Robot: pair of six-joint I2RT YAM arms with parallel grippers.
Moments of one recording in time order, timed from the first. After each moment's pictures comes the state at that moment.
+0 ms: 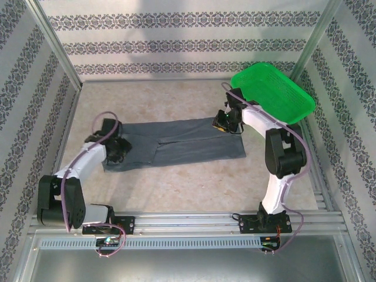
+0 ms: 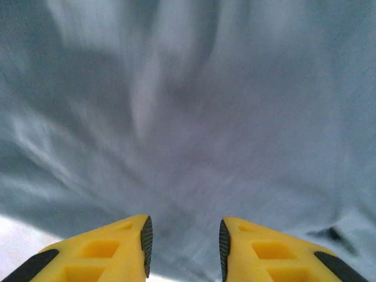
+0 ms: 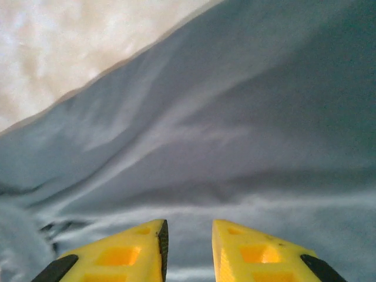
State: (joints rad) left arm -0.09 1.34 0.78 -0.63 0.08 -1.07; right arm 0.24 1.94 1.43 -0.66 -0.29 0.60
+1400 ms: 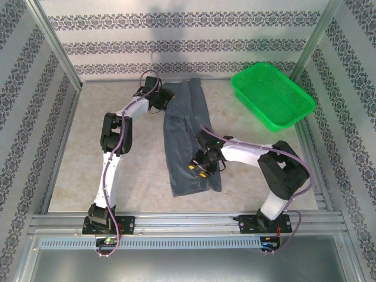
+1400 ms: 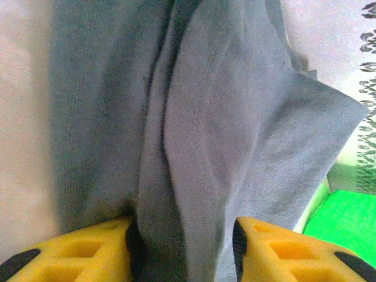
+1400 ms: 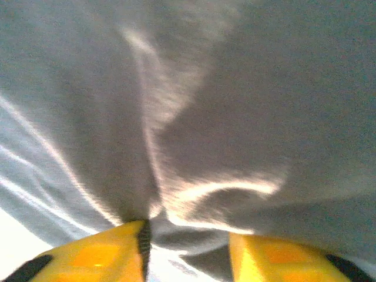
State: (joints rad) left arm -0.20 2.53 2.09 -0.32 0.32 -1.12; right arm 0.68 1.68 0.93 -0.49 -0.37 1.28
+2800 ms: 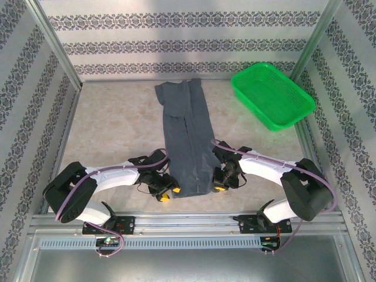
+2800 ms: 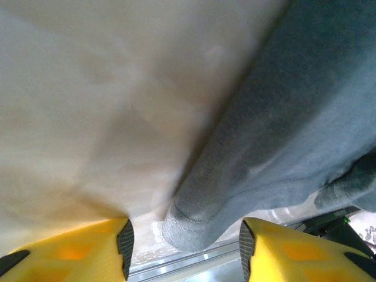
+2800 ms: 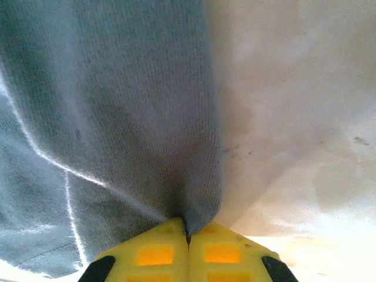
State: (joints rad) left arm -0.74 1.46 0.62 -0.41 0.52 -1.34; right arm 0.63 1.44 0.70 -0.75 -0.31 0.89
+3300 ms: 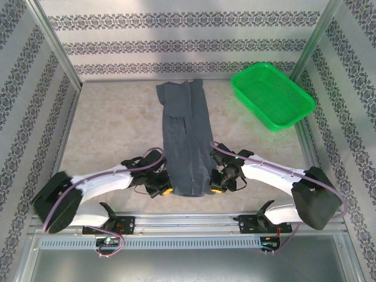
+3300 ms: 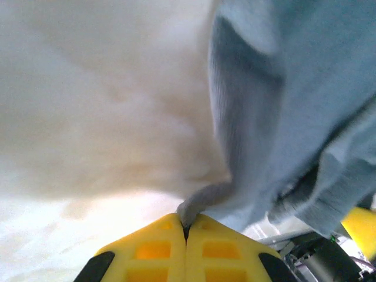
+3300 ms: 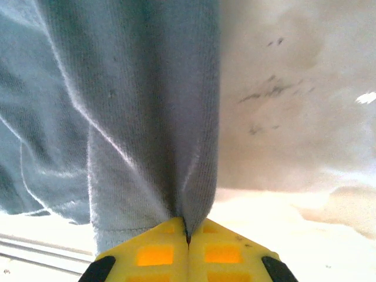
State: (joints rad) left arm -0.75 1.23 0.55 -0.46 0.39 -1.37; right arm 0.72 1.35 0.70 -0.77 -0.36 0.94
